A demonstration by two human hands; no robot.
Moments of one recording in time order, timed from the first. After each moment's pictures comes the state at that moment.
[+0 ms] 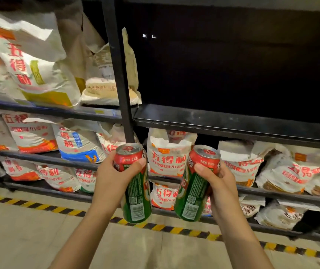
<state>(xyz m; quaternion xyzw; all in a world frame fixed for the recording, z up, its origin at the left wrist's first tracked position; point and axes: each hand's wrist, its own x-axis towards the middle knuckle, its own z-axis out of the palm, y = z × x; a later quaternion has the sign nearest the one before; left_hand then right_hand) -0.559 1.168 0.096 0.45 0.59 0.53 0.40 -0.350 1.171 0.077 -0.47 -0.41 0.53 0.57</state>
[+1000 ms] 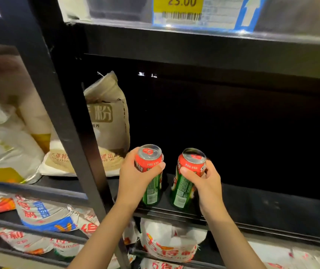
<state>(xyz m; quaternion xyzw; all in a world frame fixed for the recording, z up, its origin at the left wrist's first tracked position) -0.552 1.527 0.088 0.51 0.52 0.58 0.37 -0.378 1.523 0.075 -0.48 -0.48 0.46 0.57</state>
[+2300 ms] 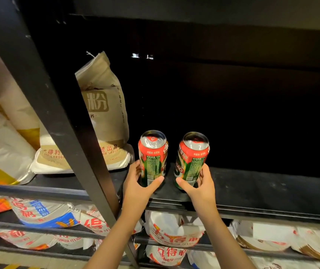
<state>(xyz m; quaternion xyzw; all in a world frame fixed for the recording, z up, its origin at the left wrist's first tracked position) -0.563 1.532 0.000 0.52 0.55 0.52 0.39 -0.395 1.527 -0.004 -0.56 -0.50 0.39 0.54</state>
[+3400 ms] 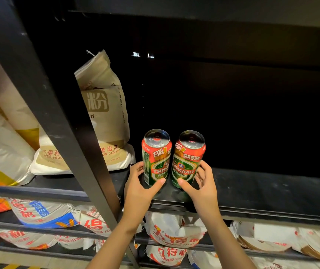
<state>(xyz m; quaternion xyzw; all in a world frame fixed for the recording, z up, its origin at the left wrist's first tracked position) -0.562 1.529 -0.002 0.54 0.56 0.52 0.36 -0.391 1.526 -0.008 -0.56 -0.49 0.40 0.54</state>
